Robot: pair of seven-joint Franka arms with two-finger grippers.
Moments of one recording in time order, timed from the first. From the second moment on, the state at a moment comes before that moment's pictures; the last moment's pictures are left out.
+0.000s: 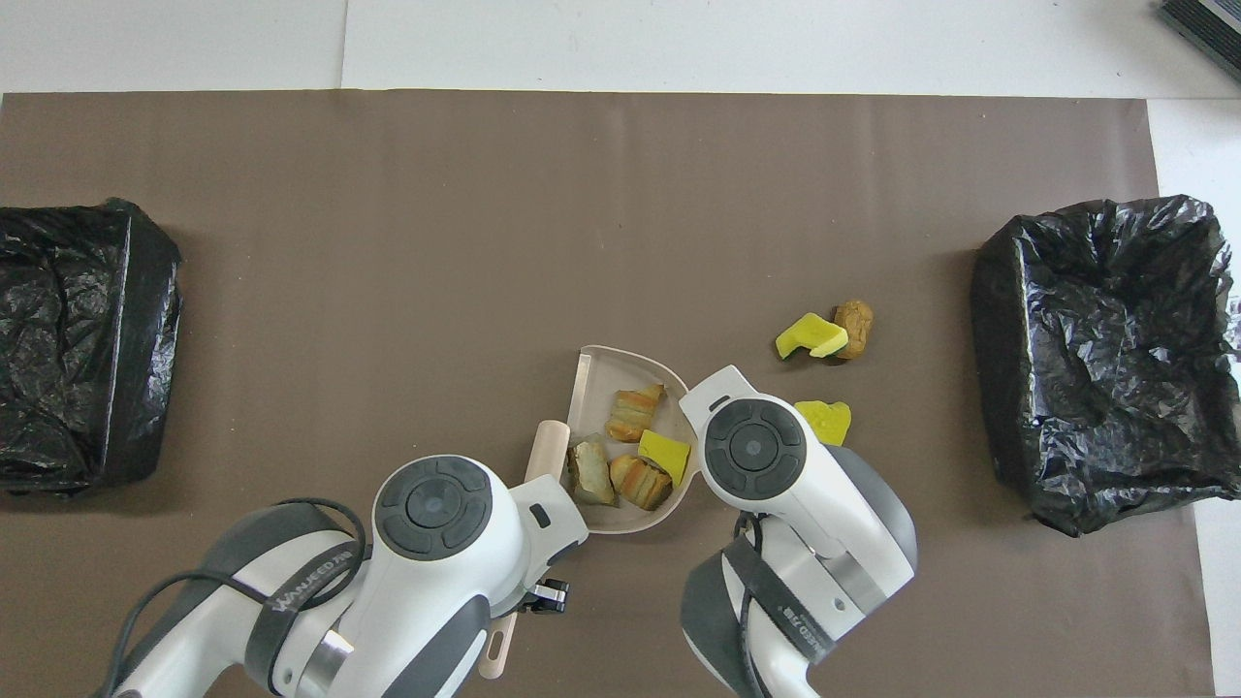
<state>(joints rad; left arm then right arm) -0.57 -0.16 -0.12 -2.25 -0.24 1.81 -0.35 0.60 0.06 -0.05 -2.18 -0.19 2.05 -0.71</state>
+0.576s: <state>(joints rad) -0.49 -0.24 -0.12 -2.25 -0.24 1.73 -0.35 0.60 0.06 -0.05 -2.18 -0.19 2.05 -0.71</state>
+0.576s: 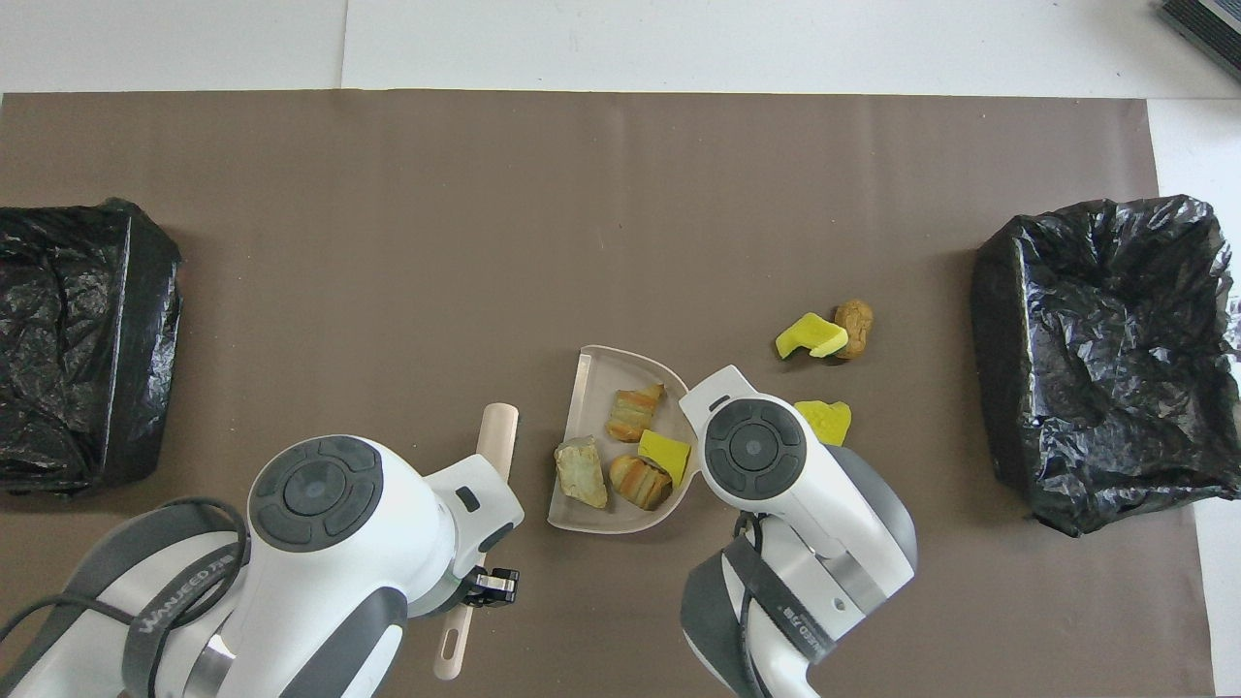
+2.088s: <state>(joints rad) -0.92 -0.15 -0.16 -2.41 -0.23 2.19 -0.93 0.07 0.00 -0.07 -1.85 0.06 1.80 -1.11</state>
